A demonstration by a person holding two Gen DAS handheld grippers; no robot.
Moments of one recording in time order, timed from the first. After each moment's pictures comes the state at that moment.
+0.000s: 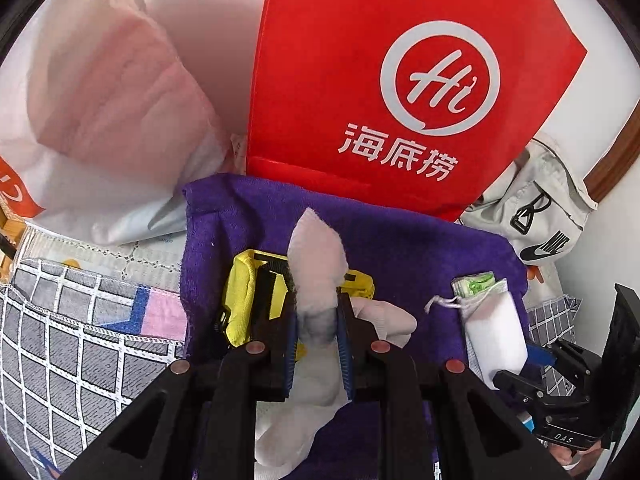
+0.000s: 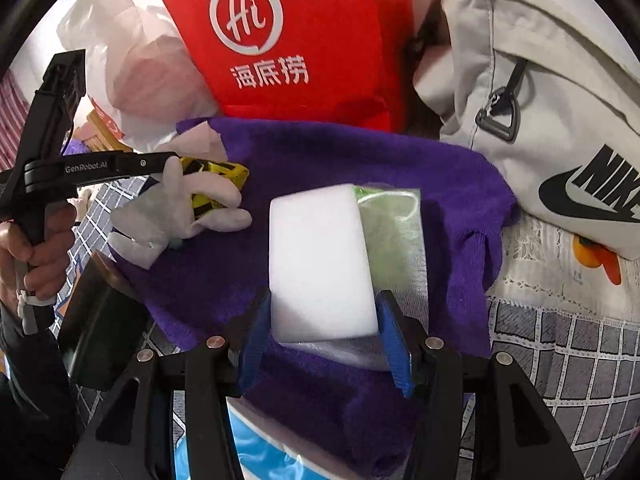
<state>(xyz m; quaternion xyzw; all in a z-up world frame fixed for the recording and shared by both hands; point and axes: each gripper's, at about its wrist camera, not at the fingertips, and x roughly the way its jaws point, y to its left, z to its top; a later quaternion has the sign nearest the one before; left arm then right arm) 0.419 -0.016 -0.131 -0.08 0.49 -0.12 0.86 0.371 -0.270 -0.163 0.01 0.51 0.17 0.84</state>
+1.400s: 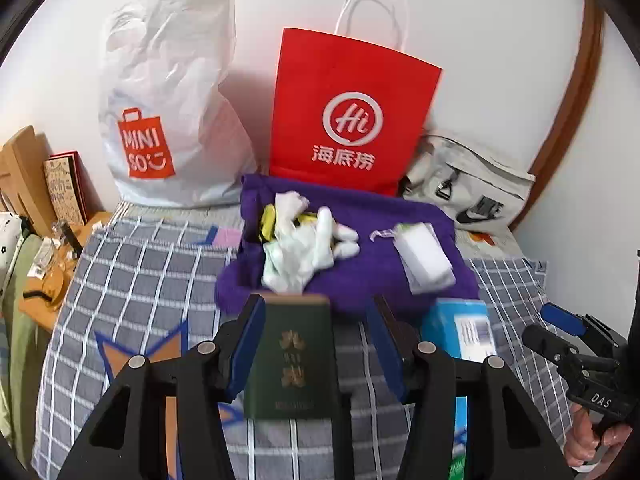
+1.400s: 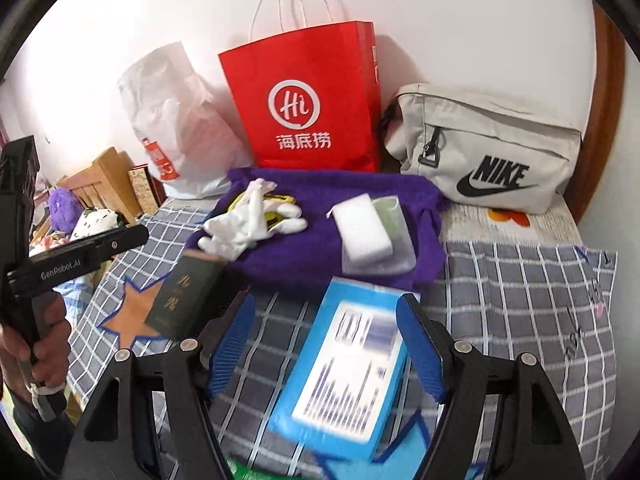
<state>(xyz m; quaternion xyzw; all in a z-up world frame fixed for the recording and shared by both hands) 0.224 0.003 -0.045 -0.05 0.41 -0.11 0.90 0.196 -0.244 -0.048 0.05 0.42 0.09 0.90</state>
